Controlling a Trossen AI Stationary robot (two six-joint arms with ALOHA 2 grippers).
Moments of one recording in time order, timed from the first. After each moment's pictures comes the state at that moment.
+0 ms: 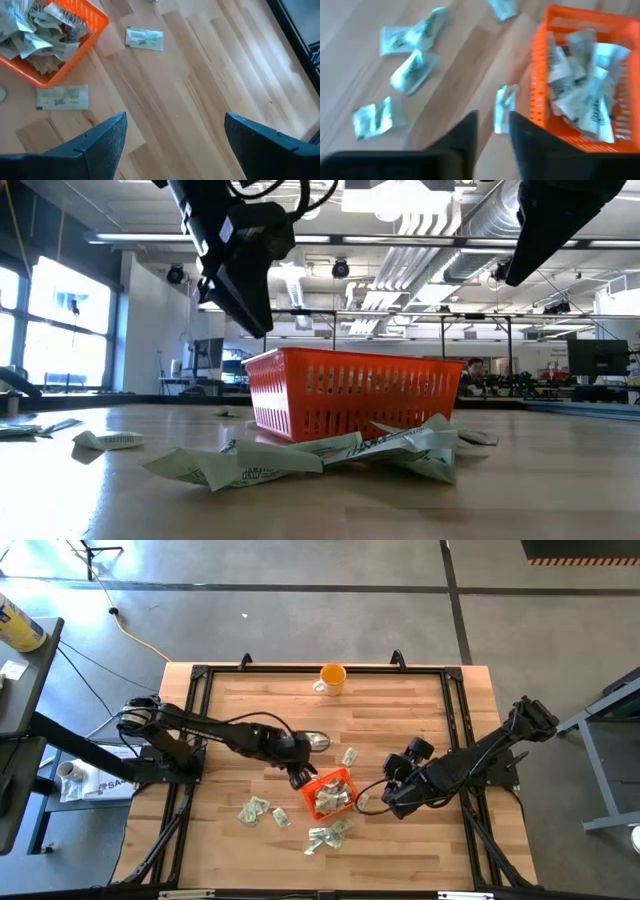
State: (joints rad) left arm -0.10 1.59 1.13 -0.61 -0.17 -0.61; right arm 0.52 1.49 1.18 -1.22 0.59 0.98
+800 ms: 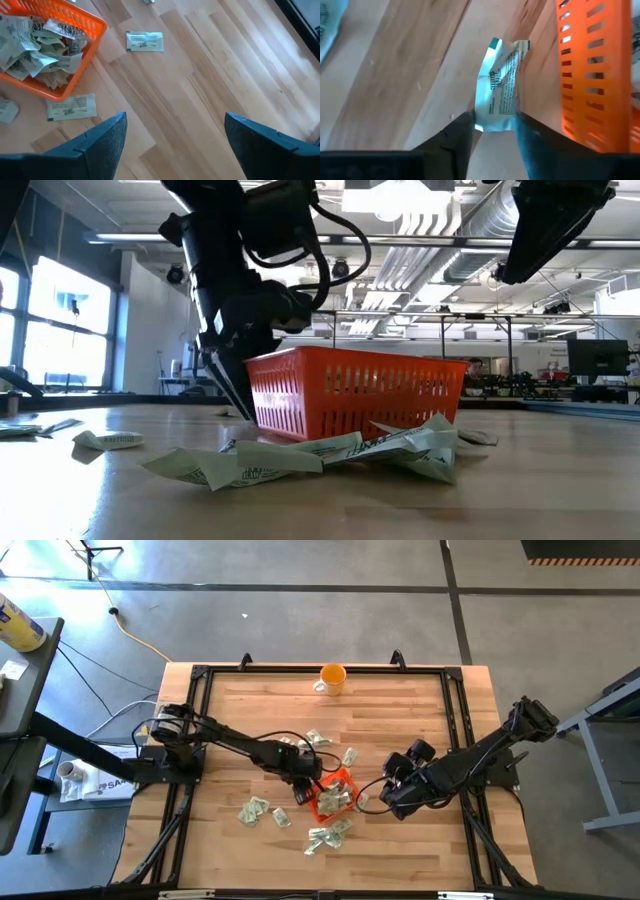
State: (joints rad) left arm -0.13 1.87 1.12 -0.49 -0.07 -0.57; right arm 0.52 1.49 1.18 -1.21 0.59 1.09
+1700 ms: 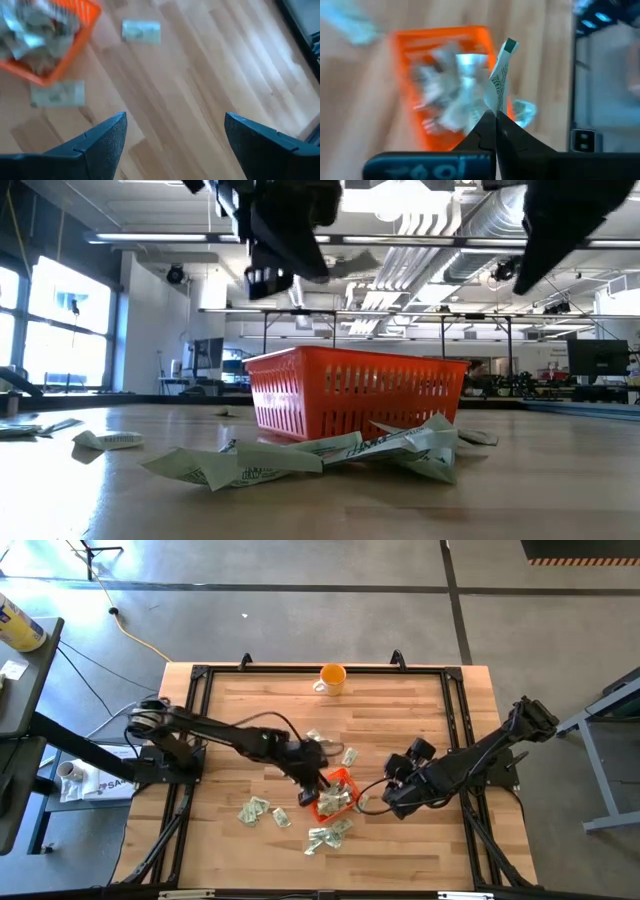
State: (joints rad) left arm -0.14 1.68 1.22 -0.39 0.21 -0.53; right arm 0.52 1.49 1.16 -1.23 0.58 1.02
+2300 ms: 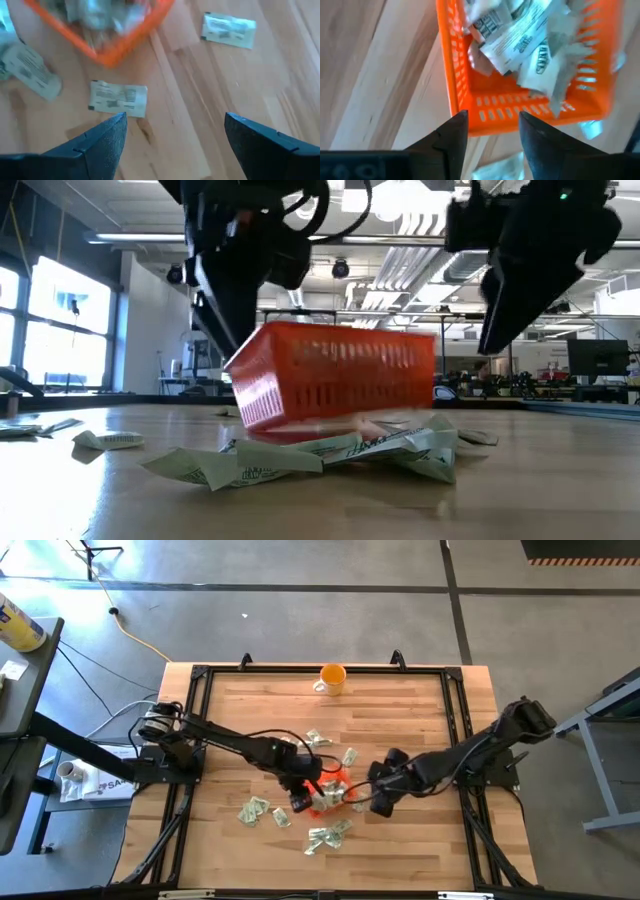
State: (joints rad) left arm -0.17 1.77 1.22 -0.64 0.15 -0.62; right arm 0.39 1.51 0.94 -0.65 0.31 0.71
